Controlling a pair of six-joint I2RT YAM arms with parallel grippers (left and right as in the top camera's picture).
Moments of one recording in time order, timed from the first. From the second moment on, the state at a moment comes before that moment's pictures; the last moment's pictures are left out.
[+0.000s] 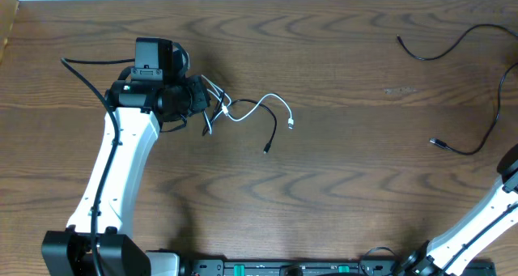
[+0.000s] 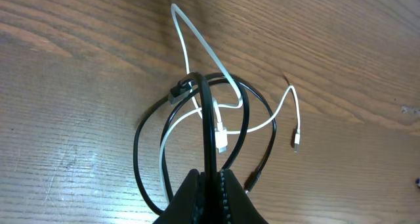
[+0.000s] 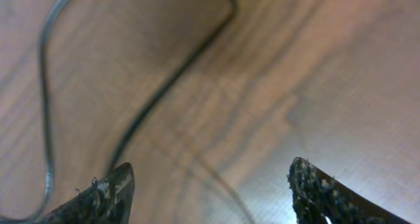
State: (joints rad) left arm -0.06 1.51 1.27 -0.84 0.26 -0.38; right arm -0.66 2.33 2.12 -0.88 -0.10 0.29
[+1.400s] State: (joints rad) left arm -0.06 1.51 1.27 -0.87 0.26 -0.38; right arm -0.61 2.35 1.97 -0.54 -0.12 0.52
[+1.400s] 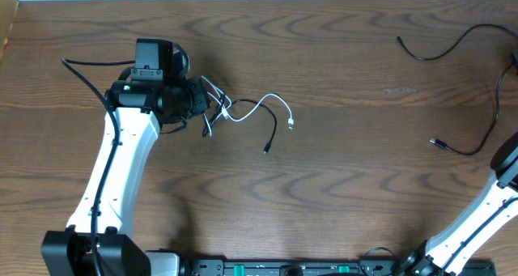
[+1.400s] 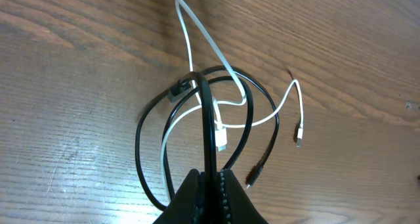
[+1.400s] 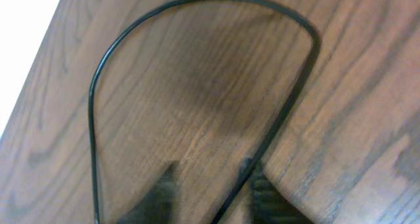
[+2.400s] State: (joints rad) left arm -0.06 1.51 1.27 -0.87 0.26 -0.38; right arm -0.61 1.64 1.96 -0.66 -0.21 0.16
